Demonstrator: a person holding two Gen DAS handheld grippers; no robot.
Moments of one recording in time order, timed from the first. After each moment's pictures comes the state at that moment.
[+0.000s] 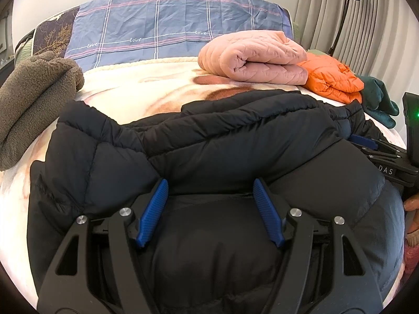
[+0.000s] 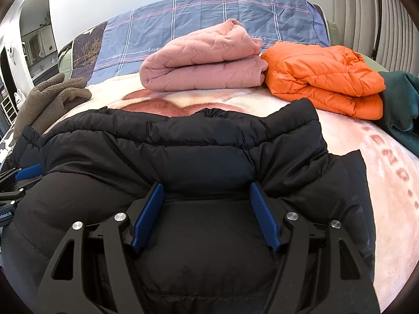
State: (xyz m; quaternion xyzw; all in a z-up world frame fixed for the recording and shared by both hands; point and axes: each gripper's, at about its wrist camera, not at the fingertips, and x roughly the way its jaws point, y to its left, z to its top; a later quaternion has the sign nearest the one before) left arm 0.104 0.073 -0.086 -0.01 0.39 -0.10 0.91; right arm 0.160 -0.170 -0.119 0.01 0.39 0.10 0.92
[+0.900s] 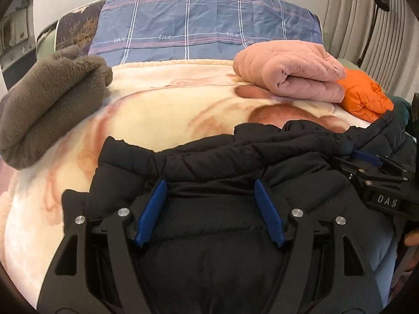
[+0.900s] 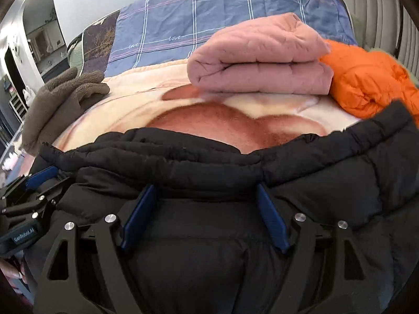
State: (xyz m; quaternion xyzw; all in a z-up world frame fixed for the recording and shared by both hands) left arm 0.140 0.107 -0.082 -0.03 0.40 -0.04 0.92; right arm 0.202 -0.079 -0.115 0.01 0.42 0.13 0.90
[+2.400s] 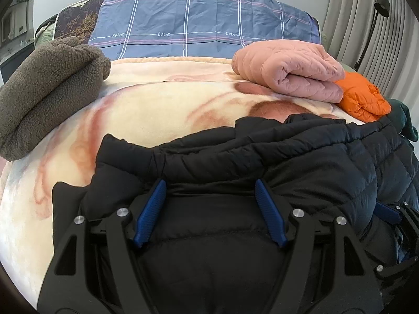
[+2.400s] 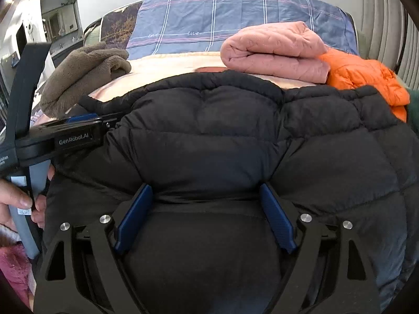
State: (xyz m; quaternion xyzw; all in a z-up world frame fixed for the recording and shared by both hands) left arm 0.137 0.108 -0.093 -0.04 0.40 -0.05 0.92; right arm 0.110 -0.061 -0.119 -0.04 0.40 0.14 0.90
